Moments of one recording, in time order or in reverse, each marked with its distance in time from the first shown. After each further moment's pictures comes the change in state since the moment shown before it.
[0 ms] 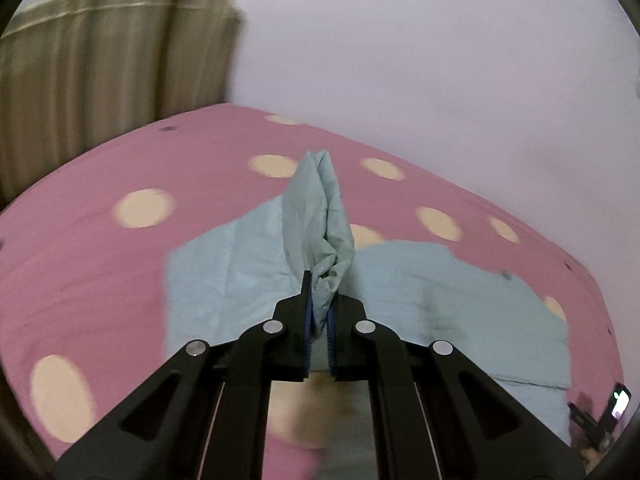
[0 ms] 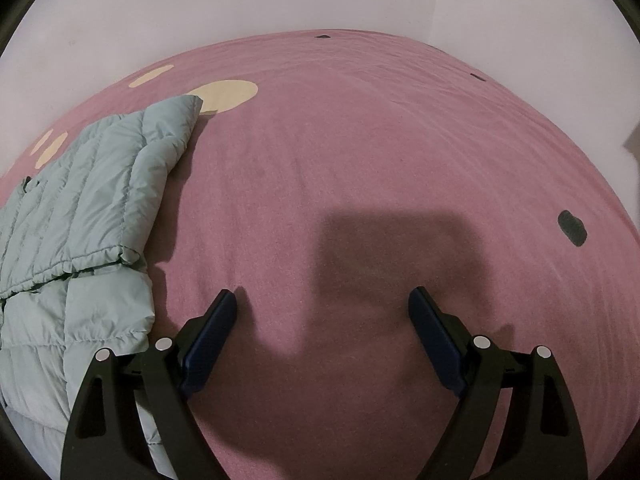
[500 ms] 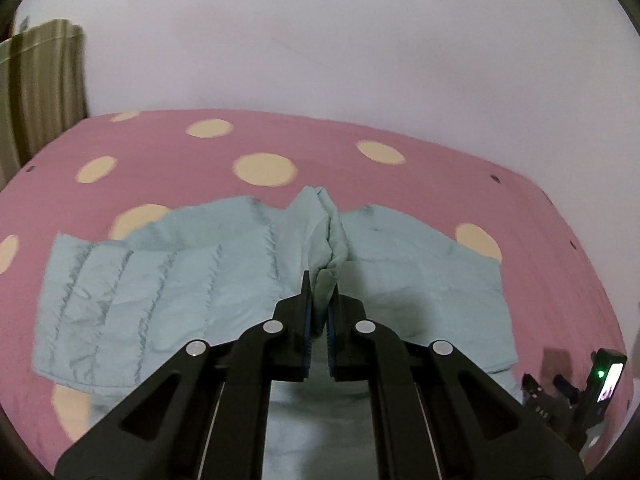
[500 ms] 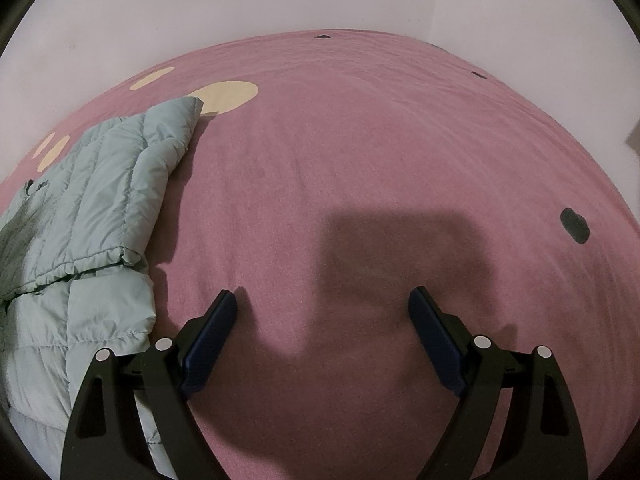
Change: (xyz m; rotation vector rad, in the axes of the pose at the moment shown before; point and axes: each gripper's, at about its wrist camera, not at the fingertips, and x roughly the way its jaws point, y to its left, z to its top) left arm 0.080 -0.231 -0.043 0.271 0.139 -0.211; right arm 0.000 -0.001 -0.001 0.011 -0.001 0.009
